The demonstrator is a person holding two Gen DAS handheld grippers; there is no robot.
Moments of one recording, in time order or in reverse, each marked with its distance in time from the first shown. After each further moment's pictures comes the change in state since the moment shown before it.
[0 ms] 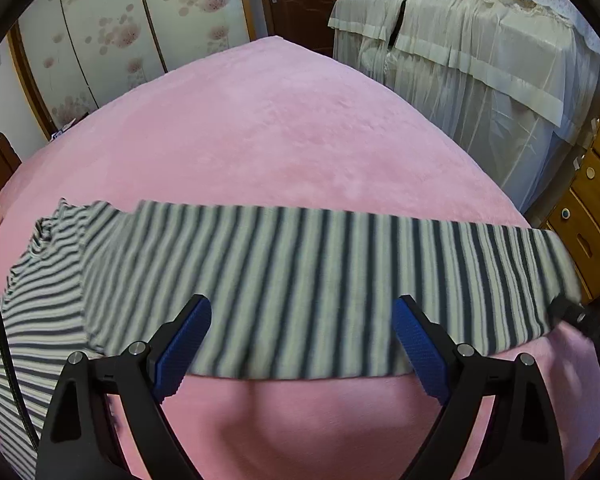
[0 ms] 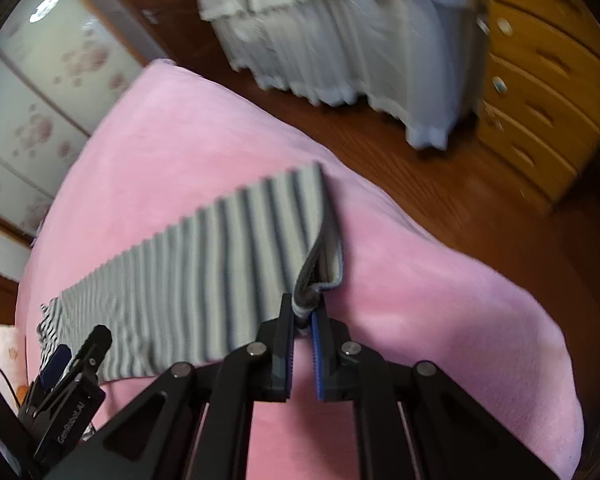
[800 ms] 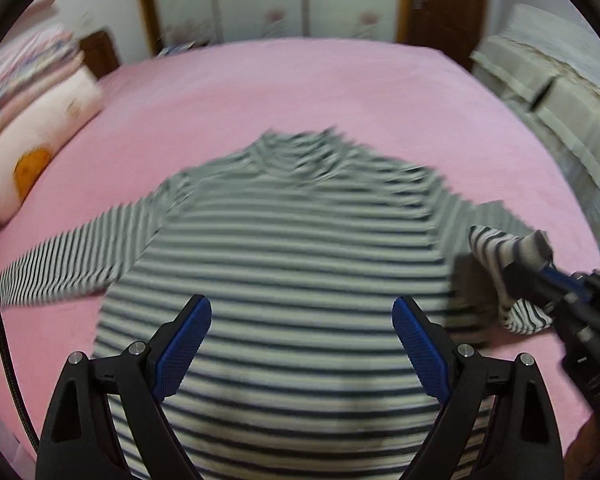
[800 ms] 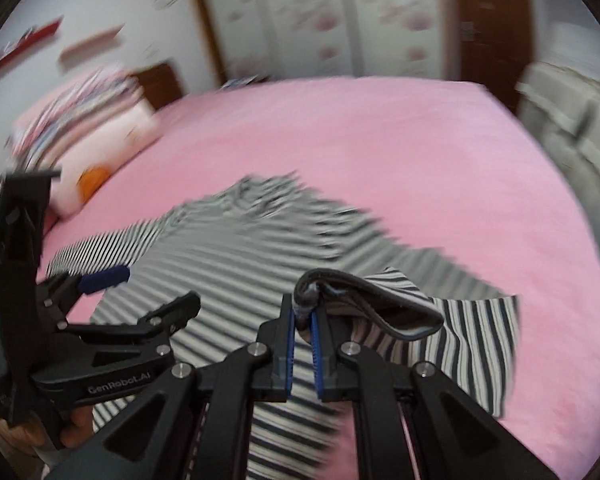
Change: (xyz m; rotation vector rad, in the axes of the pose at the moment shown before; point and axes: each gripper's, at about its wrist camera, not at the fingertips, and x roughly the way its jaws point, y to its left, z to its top) left arm -0.071 0.389 -0.084 -0.370 0.082 0.166; right arm -0.012 0.410 -0.163 -0.902 0.064 0.397
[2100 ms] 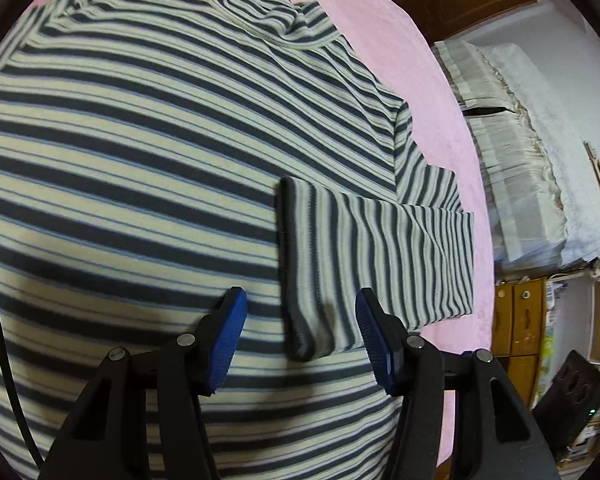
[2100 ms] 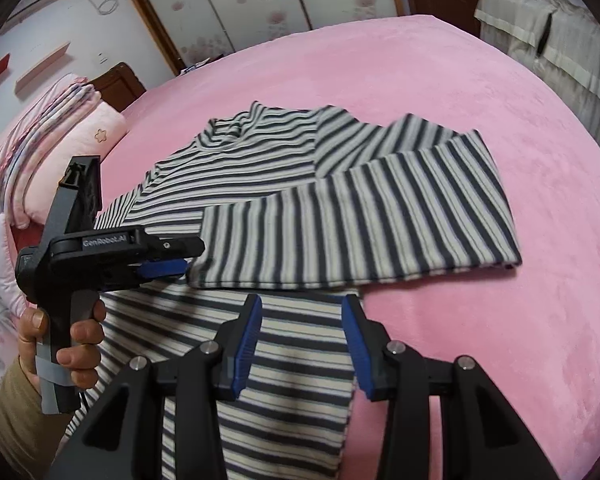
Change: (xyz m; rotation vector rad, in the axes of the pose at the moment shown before) left arm 0.111 0.021 -0.031 -0.266 0.360 -0.612; right arm -0.005 -0.034 -0.091 0.307 0.057 -0.039
